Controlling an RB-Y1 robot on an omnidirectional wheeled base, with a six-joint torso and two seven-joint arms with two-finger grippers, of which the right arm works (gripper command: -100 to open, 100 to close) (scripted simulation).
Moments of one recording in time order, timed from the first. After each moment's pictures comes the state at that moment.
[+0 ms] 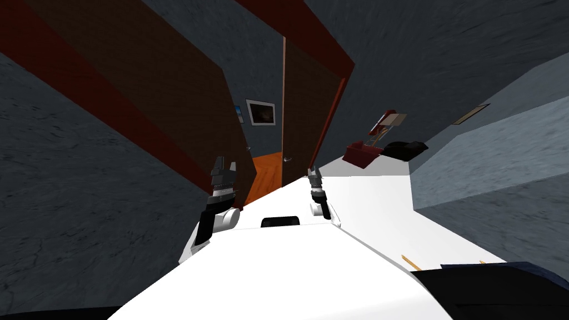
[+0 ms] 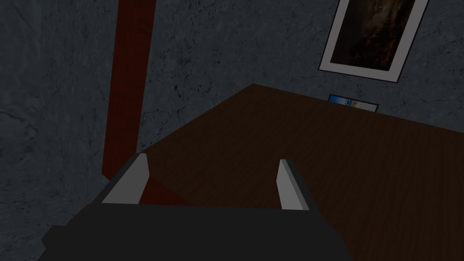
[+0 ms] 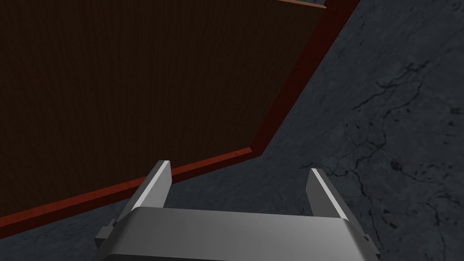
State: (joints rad) arm 0.28 -0.08 0.02 -1.76 0.10 -0.71 -0.18
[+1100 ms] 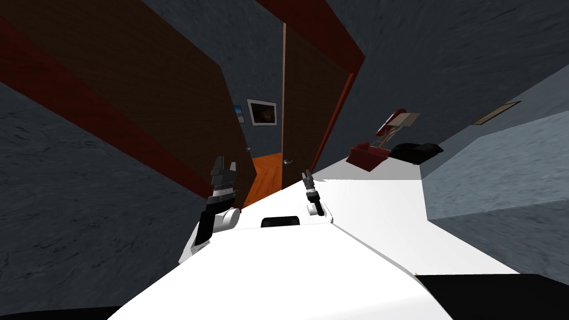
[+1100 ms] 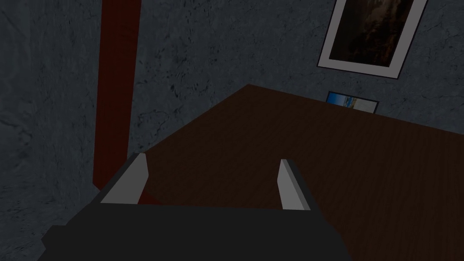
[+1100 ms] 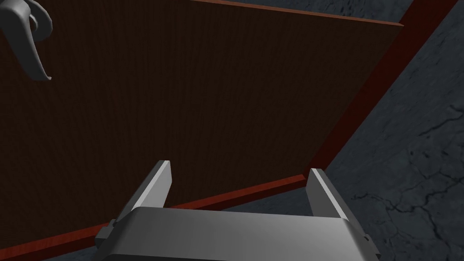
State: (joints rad) arm 0.17 -0.09 0.04 -1.48 0.15 -0.74 -0.21
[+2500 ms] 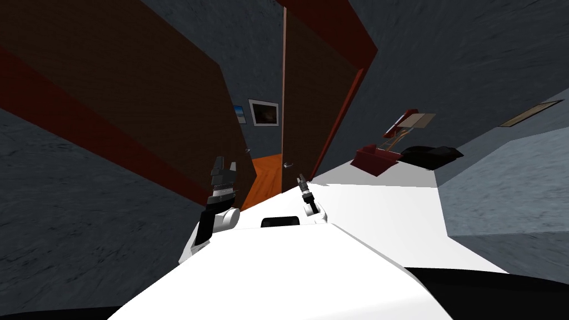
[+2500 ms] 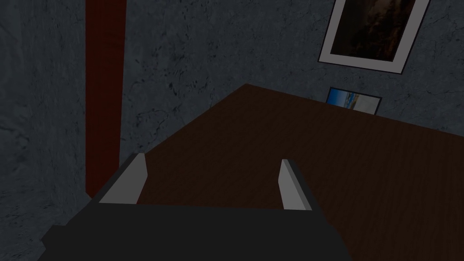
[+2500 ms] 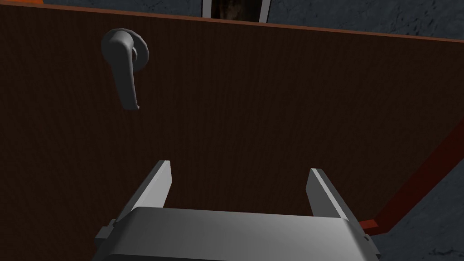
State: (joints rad) arm 0.03 -0.09 0.05 -1.12 0.21 -0.79 -0.24
